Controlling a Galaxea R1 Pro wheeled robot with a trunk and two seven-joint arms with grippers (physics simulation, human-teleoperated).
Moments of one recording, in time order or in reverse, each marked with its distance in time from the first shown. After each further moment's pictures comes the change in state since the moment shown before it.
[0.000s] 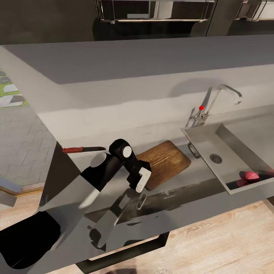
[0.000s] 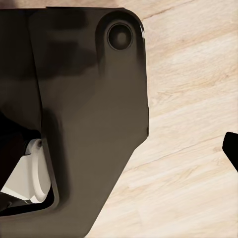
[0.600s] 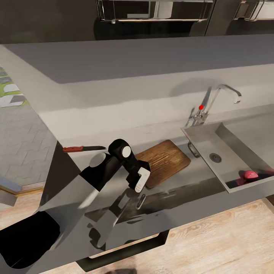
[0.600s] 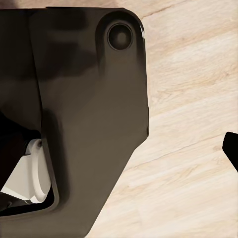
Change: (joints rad) left arm 0.000 0.007 0.000 0.000 0.000 0.000 0.000; right arm 0.000 0.000 0.000 0.000 0.000 0.000 0.000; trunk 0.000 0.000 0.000
